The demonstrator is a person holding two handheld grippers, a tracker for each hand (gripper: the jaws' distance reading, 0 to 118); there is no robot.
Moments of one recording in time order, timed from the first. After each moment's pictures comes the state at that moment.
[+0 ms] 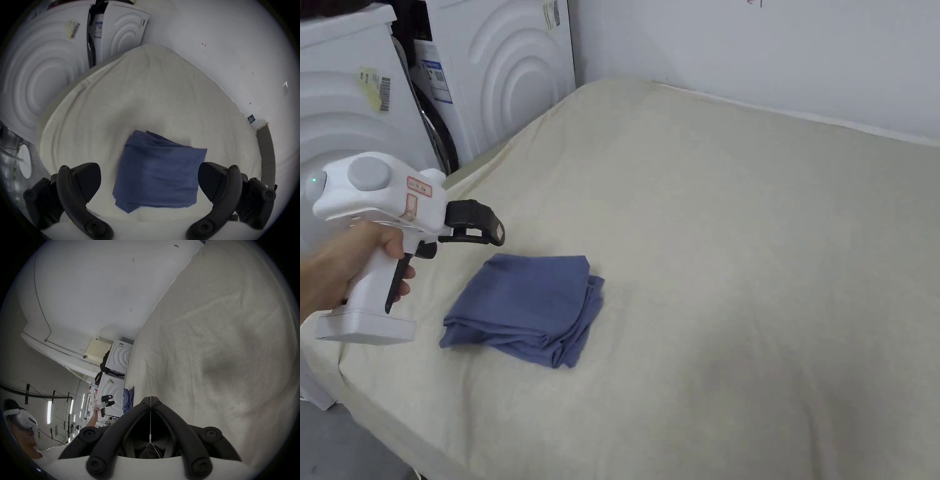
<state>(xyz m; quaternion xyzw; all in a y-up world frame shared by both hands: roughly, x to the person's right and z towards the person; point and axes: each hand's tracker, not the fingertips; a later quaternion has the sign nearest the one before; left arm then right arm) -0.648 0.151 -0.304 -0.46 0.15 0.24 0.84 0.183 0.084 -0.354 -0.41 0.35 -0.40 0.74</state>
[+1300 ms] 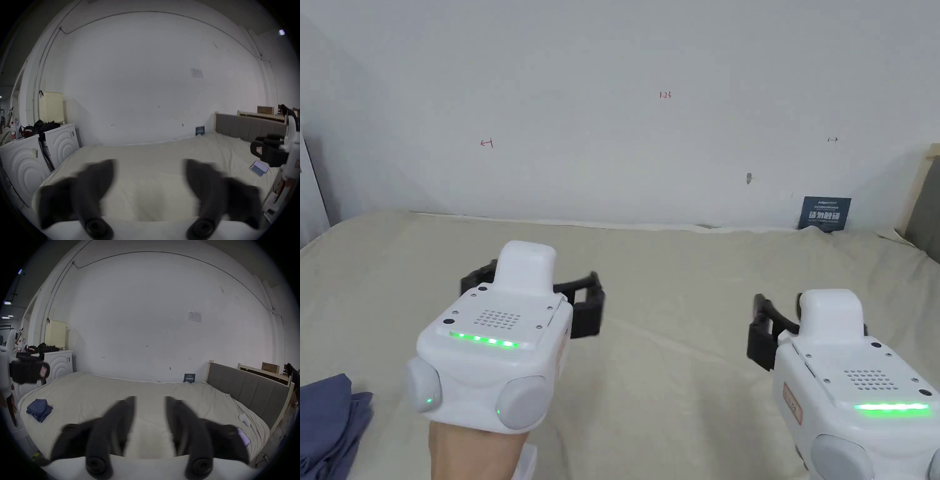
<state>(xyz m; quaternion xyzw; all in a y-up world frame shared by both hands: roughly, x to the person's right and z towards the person) -0.141 0.257 -0.252 -0.09 0.00 -0.04 1.00 0.146 0.228 -0.248 -0.06 0.05 0.05 1.00</state>
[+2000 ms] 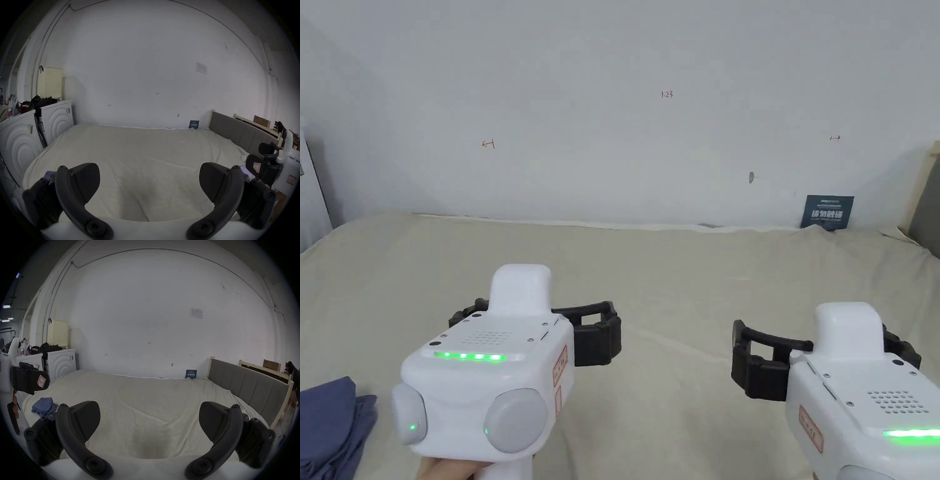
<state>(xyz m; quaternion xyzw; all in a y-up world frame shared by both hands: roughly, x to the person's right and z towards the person) -0.140 0.260 -0.227 -0.15 -0.01 0.04 0.99 0.141 0.235 -0.221 -0.07 0.06 0.05 0.99</state>
